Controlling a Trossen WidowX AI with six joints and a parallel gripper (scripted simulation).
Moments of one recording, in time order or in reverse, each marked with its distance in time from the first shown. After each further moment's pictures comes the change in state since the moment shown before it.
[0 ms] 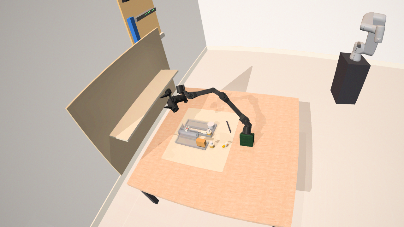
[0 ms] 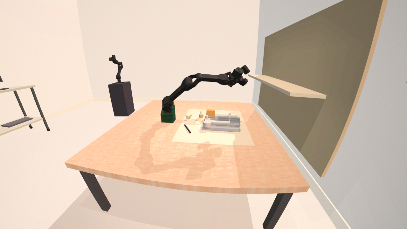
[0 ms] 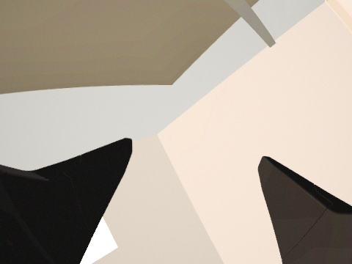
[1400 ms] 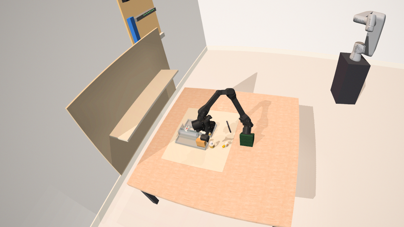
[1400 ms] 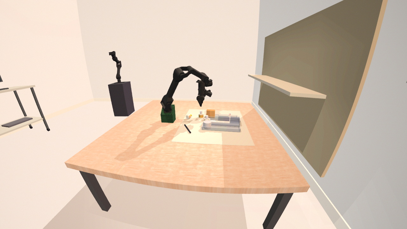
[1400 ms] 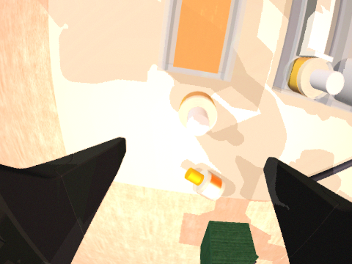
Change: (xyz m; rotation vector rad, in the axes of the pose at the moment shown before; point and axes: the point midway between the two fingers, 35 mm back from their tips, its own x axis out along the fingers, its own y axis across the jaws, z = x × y) arm -0.215 -0.356 -0.019 -0.920 -0.379 -2.020
